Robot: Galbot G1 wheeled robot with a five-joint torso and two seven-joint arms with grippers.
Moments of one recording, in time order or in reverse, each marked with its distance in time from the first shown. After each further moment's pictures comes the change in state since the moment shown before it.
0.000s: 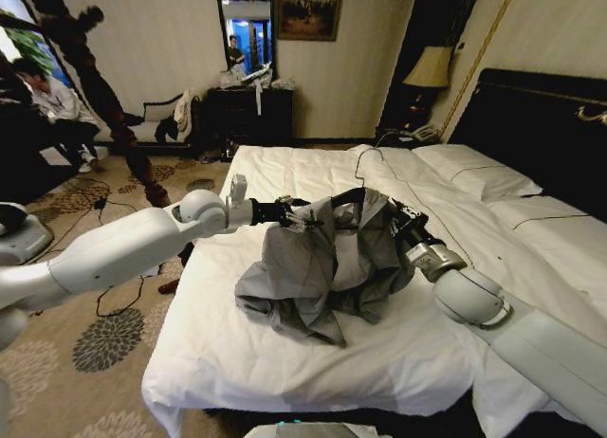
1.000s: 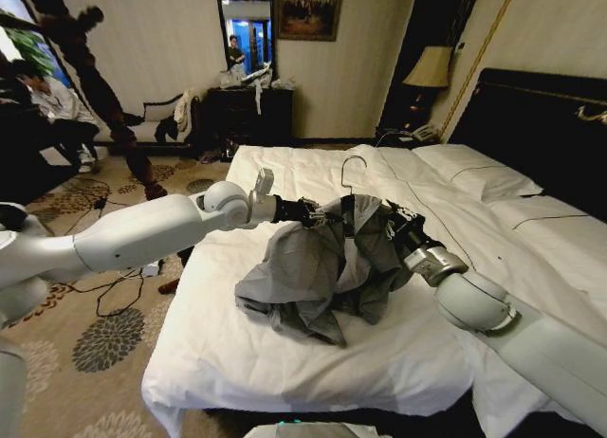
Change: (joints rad) left arm -0.132 -0.086 0.149 0.001 -0.089 0.011 -0.016; right arm -0.021 -0.027 0.016 0.048 -0.021 0.018 -0.029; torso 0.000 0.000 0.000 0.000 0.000
